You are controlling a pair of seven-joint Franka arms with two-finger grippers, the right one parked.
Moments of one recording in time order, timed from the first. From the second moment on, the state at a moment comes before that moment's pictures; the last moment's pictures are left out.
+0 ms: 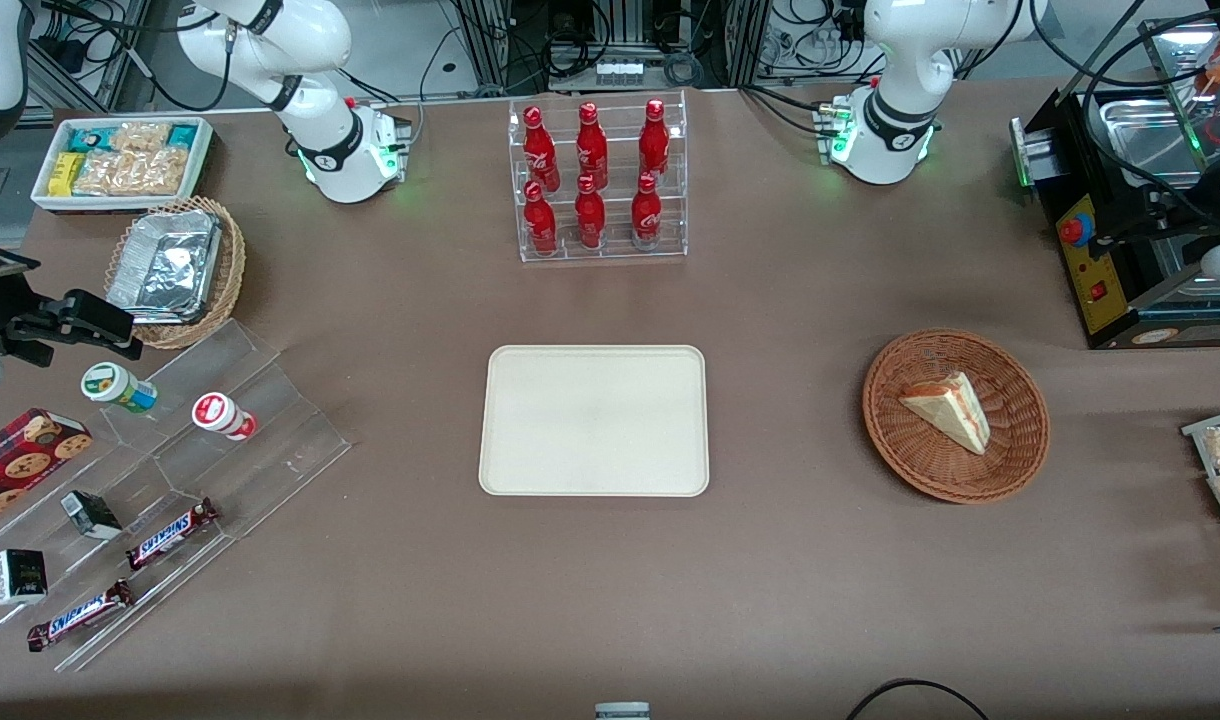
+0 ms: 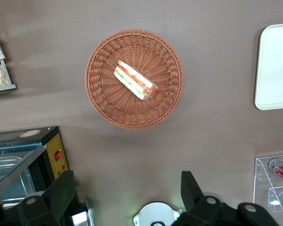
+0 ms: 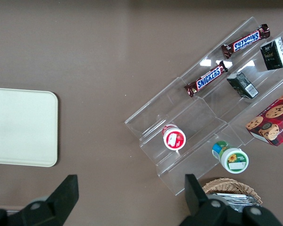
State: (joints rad) arm -0.02 -0.02 0.06 -1.54 0.00 1.40 0.15
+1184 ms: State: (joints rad) arm -0.02 0.11 0.08 -1.88 0.01 1.82 -0.31
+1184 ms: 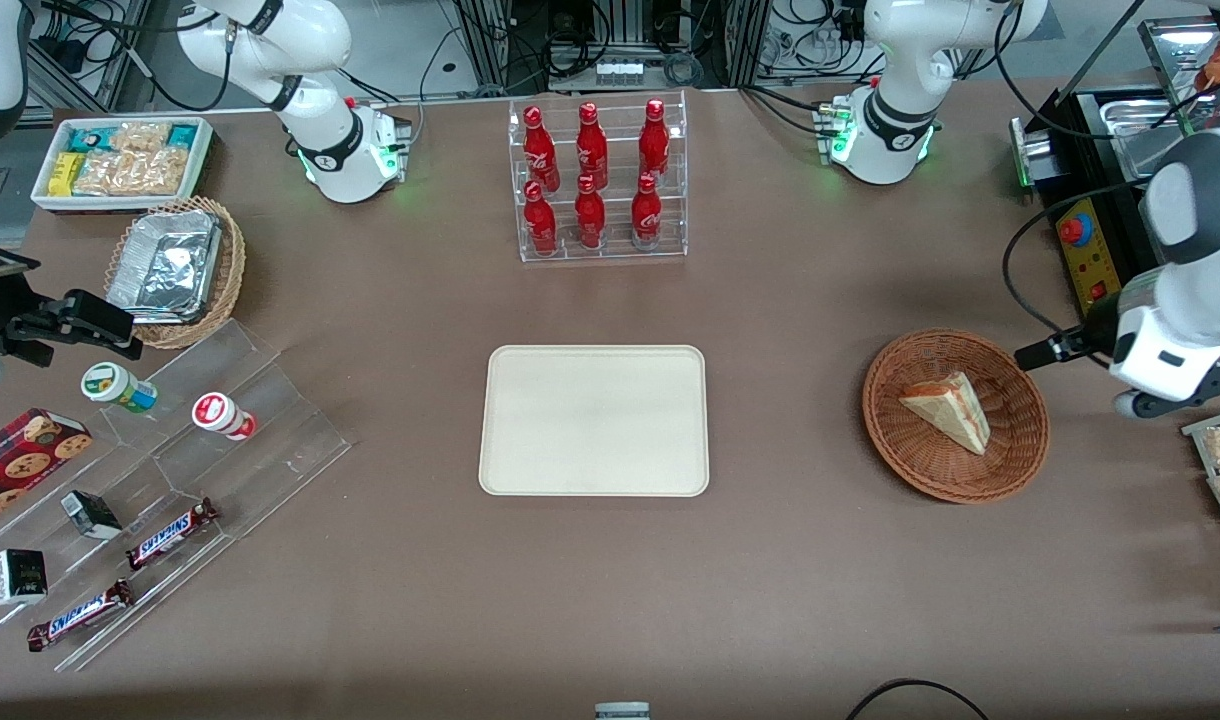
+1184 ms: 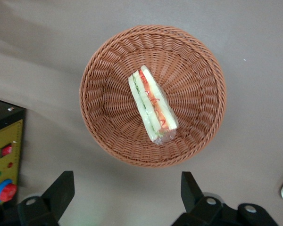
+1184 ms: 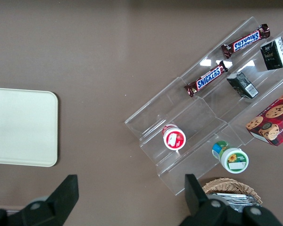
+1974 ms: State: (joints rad) arm 0.01 0.19 0.07 -2.12 -0.14 2.22 -0.52
